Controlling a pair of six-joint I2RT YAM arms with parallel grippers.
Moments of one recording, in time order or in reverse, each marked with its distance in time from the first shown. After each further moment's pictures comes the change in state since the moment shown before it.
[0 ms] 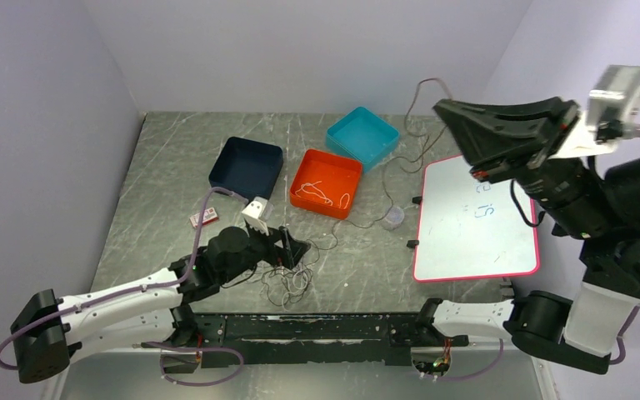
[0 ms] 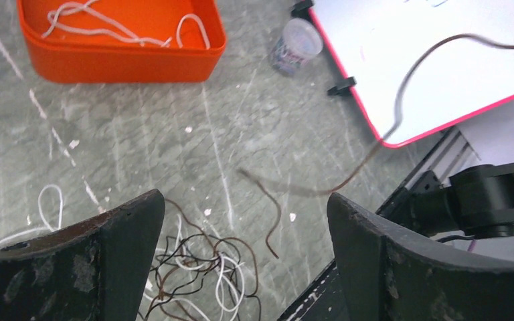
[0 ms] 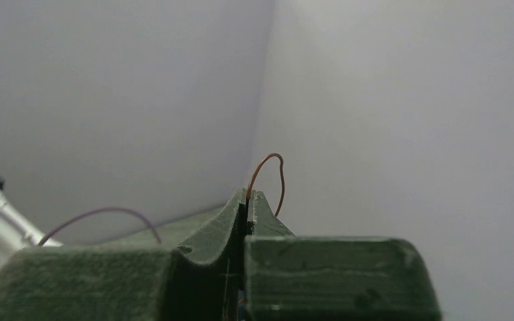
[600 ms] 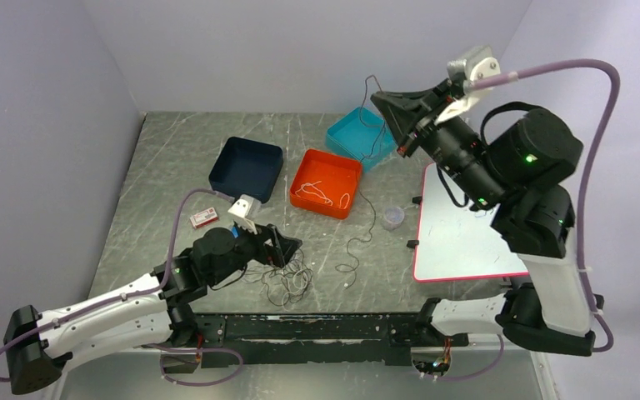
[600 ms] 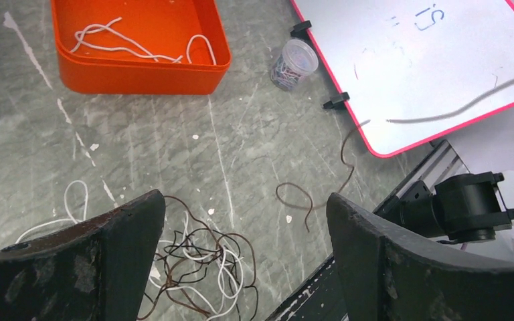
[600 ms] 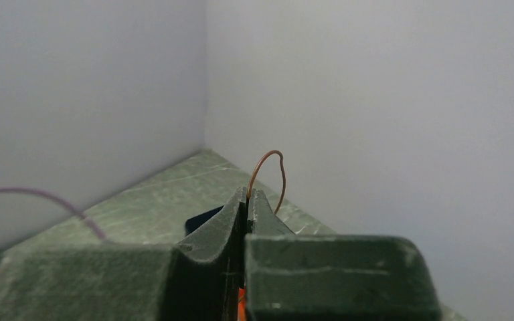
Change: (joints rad) left arm 0.000 -0.136 0.046 -0.130 -0.018 0.014; right arm 0.002 0.065 -0.214 0.073 0.129 0.020
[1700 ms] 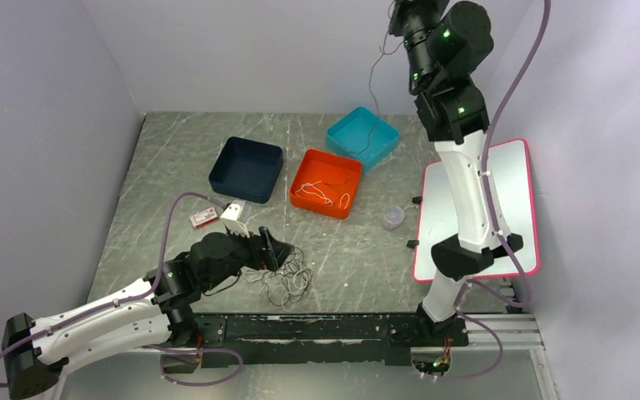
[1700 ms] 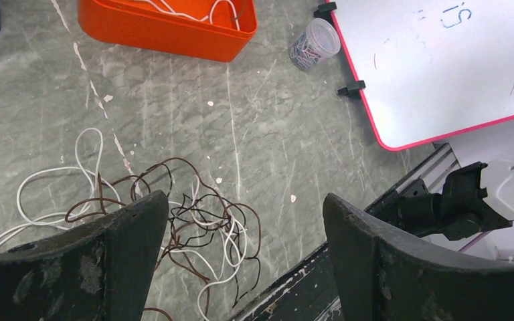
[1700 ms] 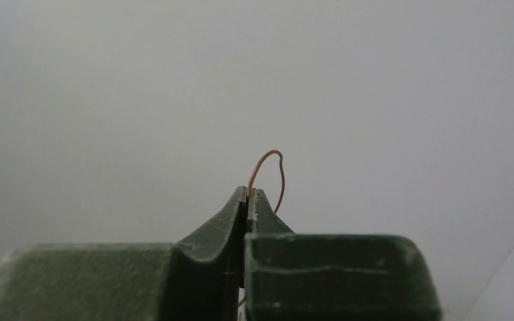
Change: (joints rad) left arm 0.000 -0.083 -0.024 -0.153 -0.041 -0.135; right arm -0.462 0.580 0.451 0.304 0.120 -0.047
